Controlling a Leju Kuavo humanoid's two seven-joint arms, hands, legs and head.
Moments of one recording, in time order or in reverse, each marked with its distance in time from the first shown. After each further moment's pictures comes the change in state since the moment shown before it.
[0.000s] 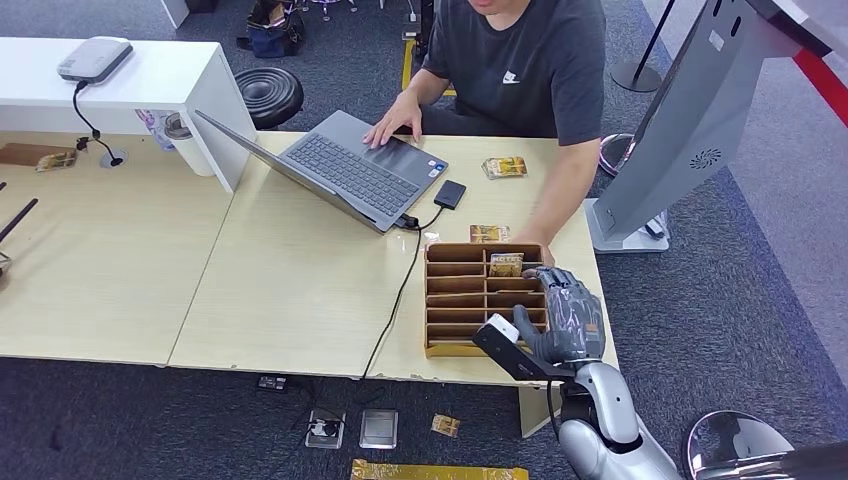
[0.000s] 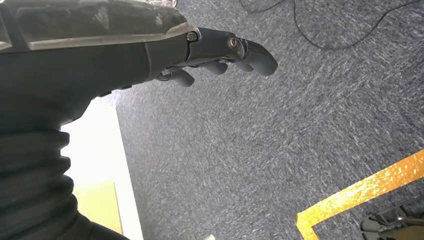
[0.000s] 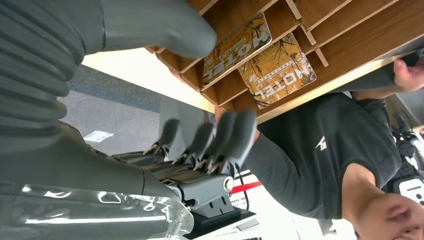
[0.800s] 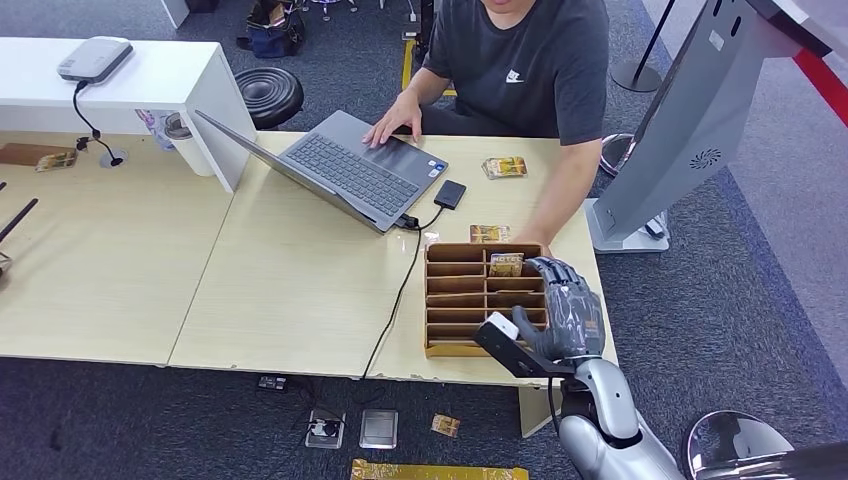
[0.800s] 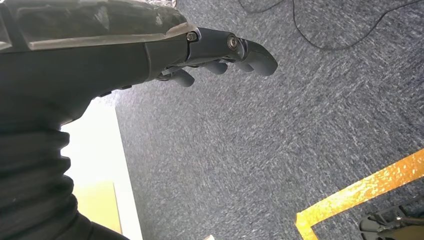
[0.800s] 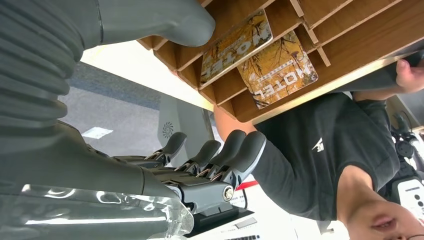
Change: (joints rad) left arm 0.000 0.000 0.000 0.000 0.000 0.000 -0.002; right arm -0.018 0.004 0.000 0.026 0.005 0.002 -0.013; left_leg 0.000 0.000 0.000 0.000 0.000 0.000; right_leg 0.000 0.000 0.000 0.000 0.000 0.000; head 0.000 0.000
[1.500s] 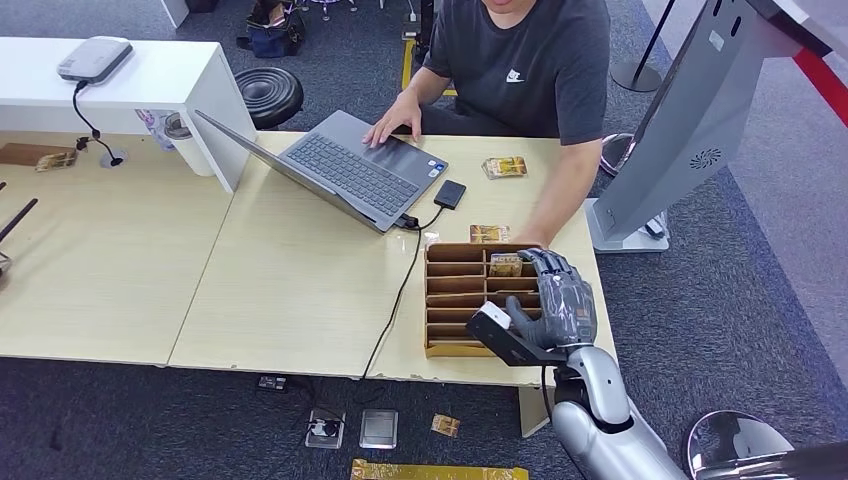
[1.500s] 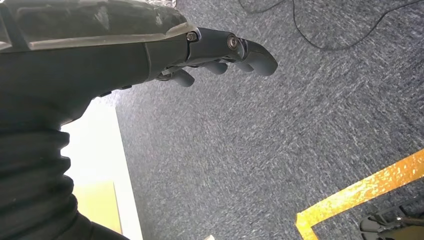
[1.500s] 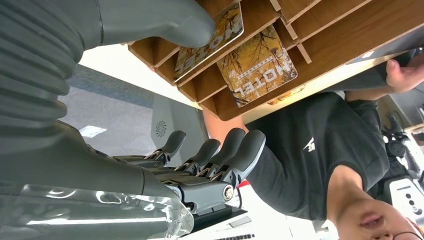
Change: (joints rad) left arm -0.001 0.000 0.000 0.000 -0.001 0.000 0.002; right arm -0.052 0.035 0.002 0.071 -0.003 0.002 -0.027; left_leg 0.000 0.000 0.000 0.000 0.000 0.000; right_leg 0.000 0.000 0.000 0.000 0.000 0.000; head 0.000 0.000
